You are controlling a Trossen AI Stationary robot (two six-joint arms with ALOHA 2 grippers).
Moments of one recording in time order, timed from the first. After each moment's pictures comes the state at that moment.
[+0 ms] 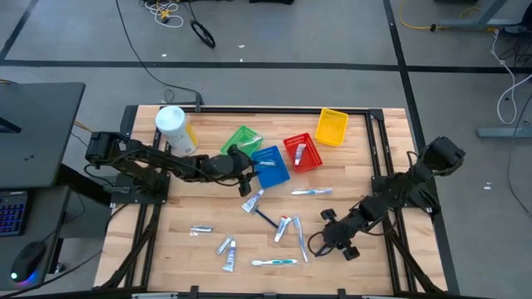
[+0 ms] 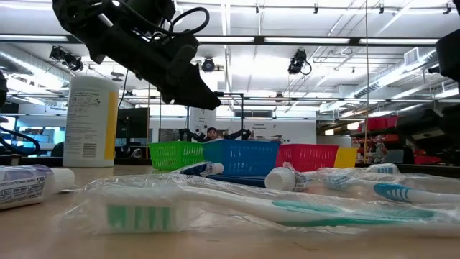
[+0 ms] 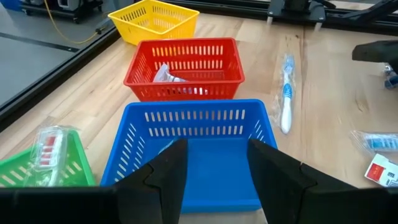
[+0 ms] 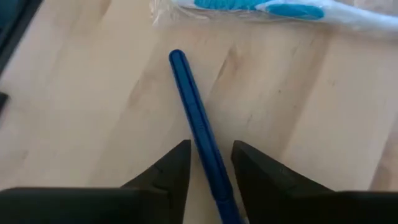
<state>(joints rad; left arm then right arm) -0.01 1.49 0.63 0.41 -0.34 -0.15 0.64 1.53 0.54 -0.06 -0.05 0.25</state>
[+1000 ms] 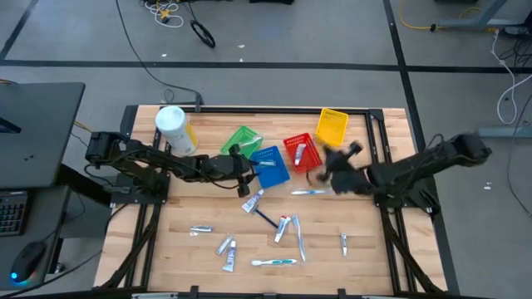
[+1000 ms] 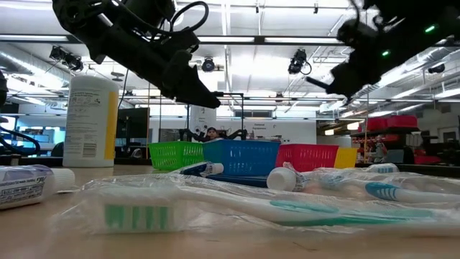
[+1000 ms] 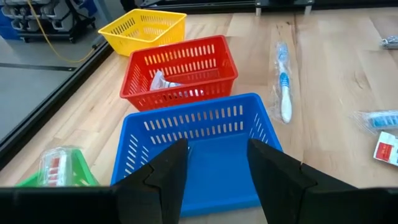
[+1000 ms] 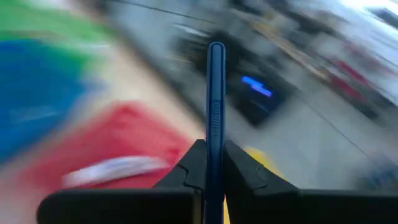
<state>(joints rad) -0.01 1.49 0.63 0.42 -0.32 0.00 0.19 1.13 0.53 -0.18 1.17 0.22</state>
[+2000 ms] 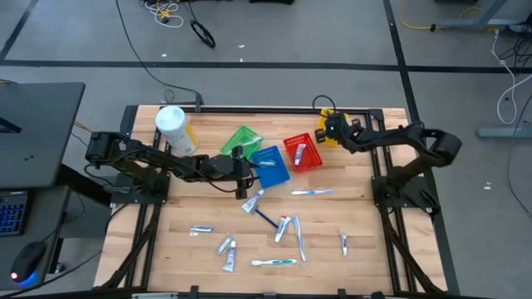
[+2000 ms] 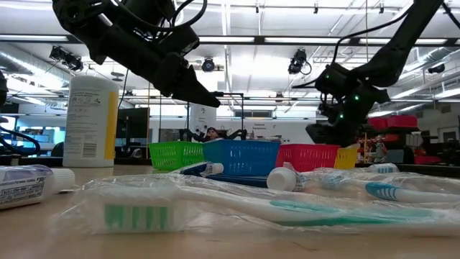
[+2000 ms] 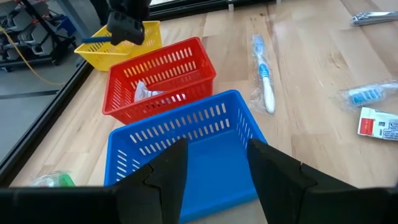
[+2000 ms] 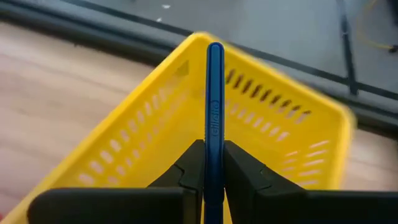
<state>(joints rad) -0.01 1.49 0.63 0.42 -0.24 0.14 -0.66 1.50 0.53 0.13 0.52 0.38</state>
